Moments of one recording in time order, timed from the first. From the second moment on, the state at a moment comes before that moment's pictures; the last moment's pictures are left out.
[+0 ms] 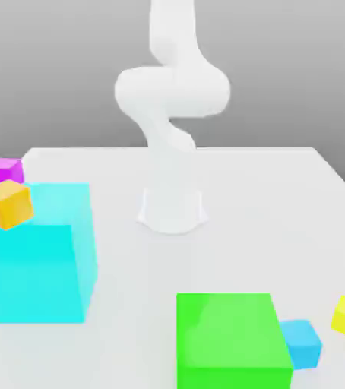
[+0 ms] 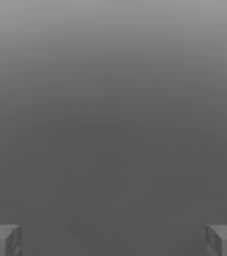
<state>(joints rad) 0.07 -0.72 -0.03 -2.31 0.02 2.33 0.69</state>
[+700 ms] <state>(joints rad) 0.47 -0.06 -0.12 -2.42 0.21 2.57 -0.24</state>
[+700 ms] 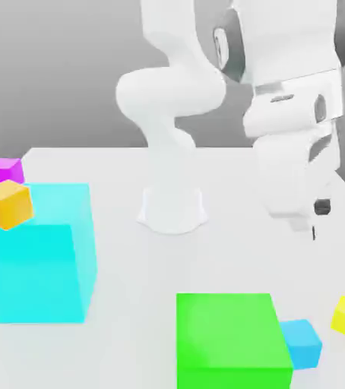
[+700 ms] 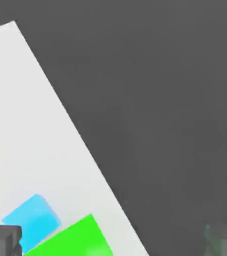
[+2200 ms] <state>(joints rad) 0.02 -0.32 -0.37 -2.49 -0.08 2.18 -0.40</state>
